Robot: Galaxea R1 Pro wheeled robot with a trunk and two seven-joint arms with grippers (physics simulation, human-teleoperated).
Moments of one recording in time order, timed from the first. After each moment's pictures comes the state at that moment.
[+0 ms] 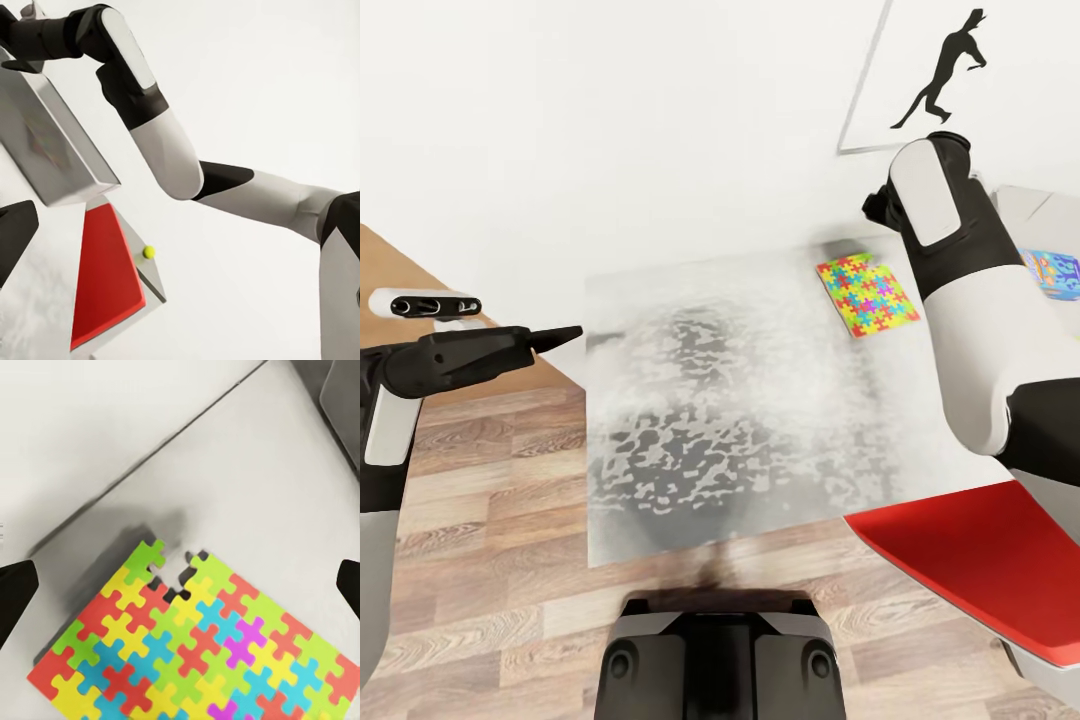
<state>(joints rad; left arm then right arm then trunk) -0.95 0.37 0.09 -1.42 0.62 1.04 -1.57 -1.71 -0.01 0.15 -0.76 -0.77 0.70 -0.98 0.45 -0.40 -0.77</state>
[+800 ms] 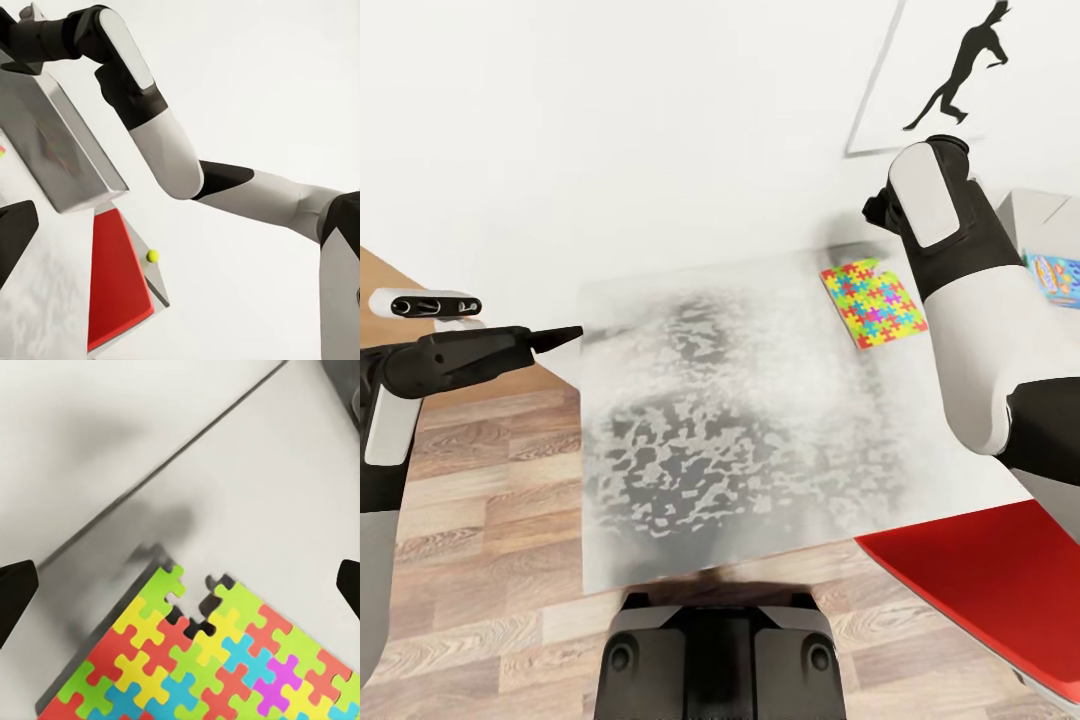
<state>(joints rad) -0.95 0.37 0.09 -1.42 0.62 1.04 -1.57 -1.71 -0.01 0.15 -0.75 -0.77 0.70 -0.98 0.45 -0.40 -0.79</state>
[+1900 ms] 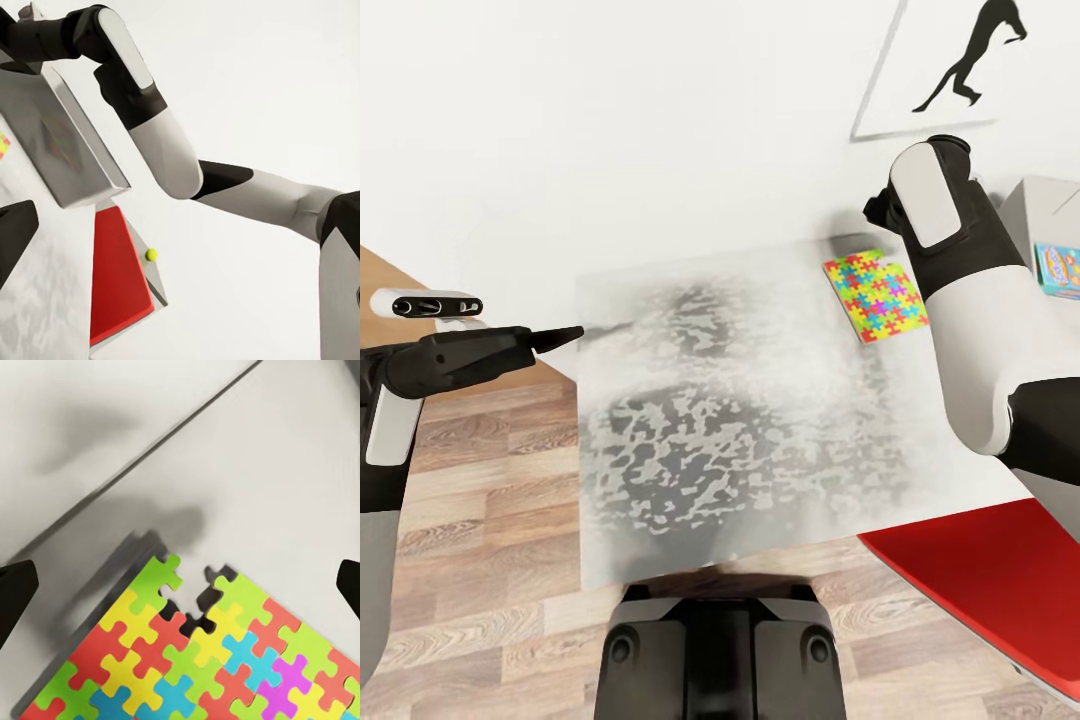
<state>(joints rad) -0.95 0.37 0.09 -1.42 0.62 1.04 -1.57 -1.71 -0.02 0.15 -0.75 -0.77 0.70 -0.98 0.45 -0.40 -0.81</state>
